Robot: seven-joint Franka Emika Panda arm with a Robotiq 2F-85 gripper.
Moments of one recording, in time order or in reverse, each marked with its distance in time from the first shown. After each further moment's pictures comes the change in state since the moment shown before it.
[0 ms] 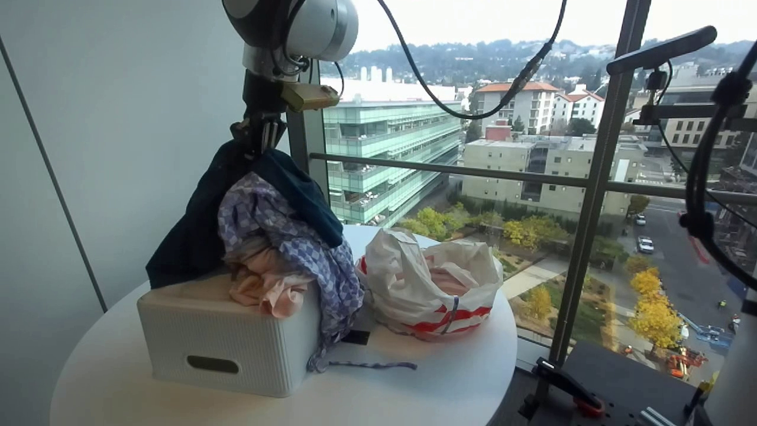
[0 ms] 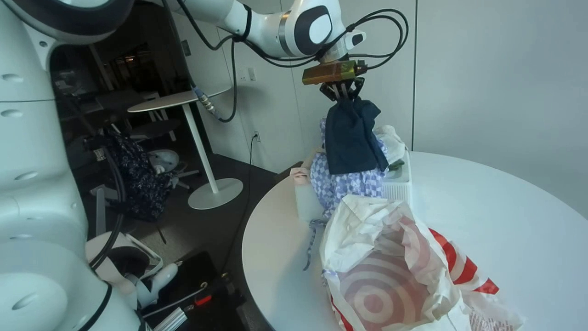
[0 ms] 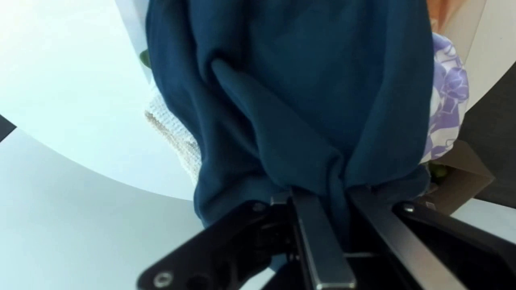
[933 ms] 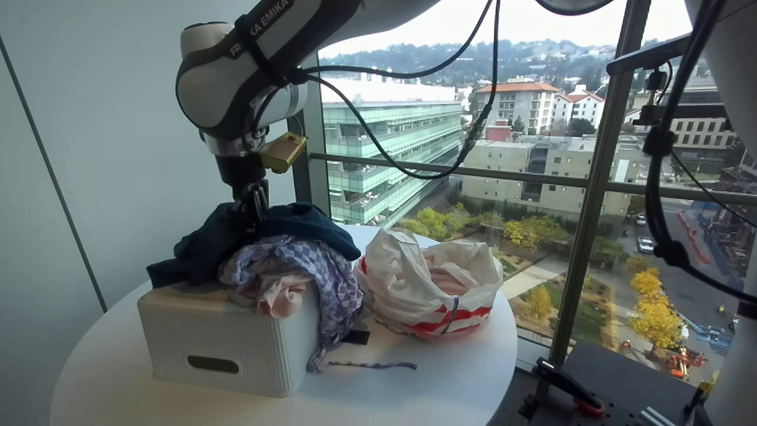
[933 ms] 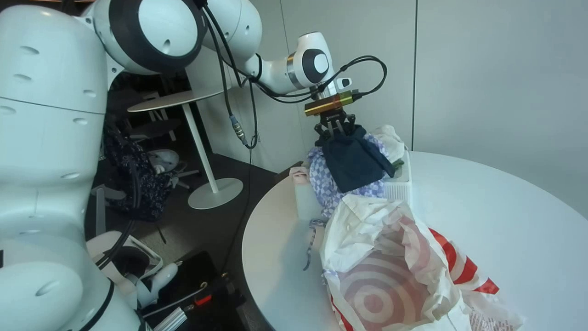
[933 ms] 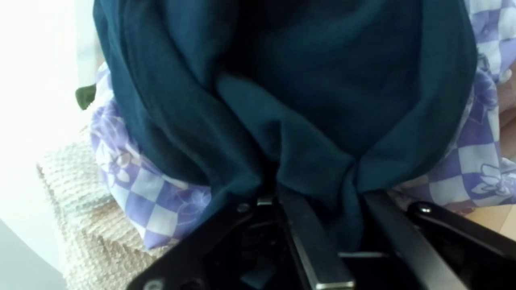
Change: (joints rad) arm 0.126 0.254 -0.015 0.159 -0.322 -0.224 -0.006
